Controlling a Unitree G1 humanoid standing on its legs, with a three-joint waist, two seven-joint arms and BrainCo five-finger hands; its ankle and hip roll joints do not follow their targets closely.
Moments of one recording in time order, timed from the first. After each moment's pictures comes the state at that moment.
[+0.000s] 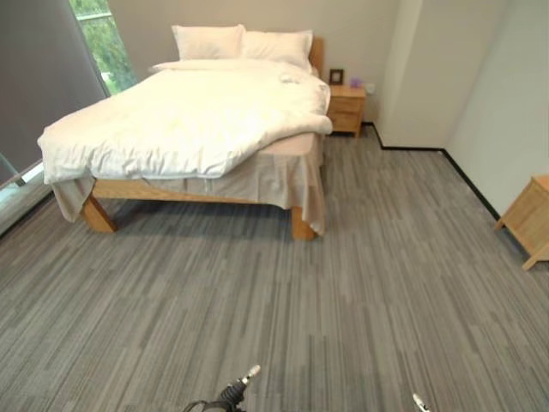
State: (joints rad) left arm -0.07 0.16 -0.19 1.38 -0.25 -0.14 -0.05; right arm 0.05 -0.22 0.10 1.47 0.43 -0.08 0.09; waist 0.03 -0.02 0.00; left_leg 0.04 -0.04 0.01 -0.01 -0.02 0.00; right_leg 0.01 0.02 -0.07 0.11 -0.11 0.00
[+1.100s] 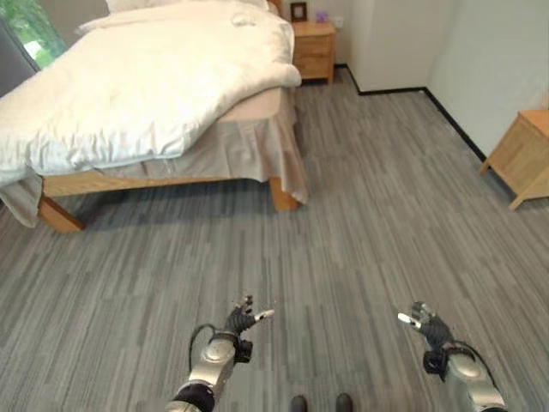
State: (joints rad) left arm -0.15 0.25 -0.25 0.85 -0.30 -0.12 0.05; right arm 0.02 -0.35 0.13 0.62 0.39 -0.11 0.02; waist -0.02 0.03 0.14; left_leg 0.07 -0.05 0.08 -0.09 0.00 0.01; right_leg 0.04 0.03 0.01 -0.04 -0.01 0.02
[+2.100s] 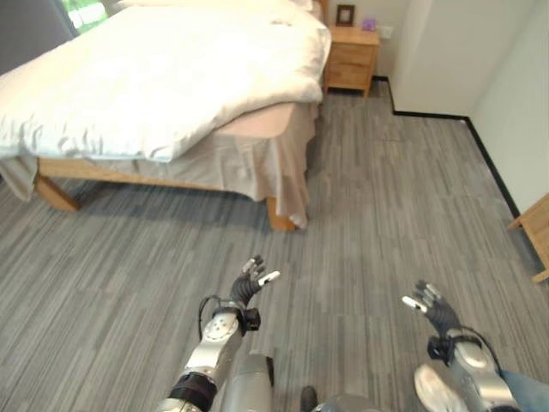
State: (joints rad) left arm -0.13 0.25 -0.26 0.51 -0.47 -0.11 0.02; right arm 0.04 -0.40 0.10 0.44 0.40 -0.10 0.03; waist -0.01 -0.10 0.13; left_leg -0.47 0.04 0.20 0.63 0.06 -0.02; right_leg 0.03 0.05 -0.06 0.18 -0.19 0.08
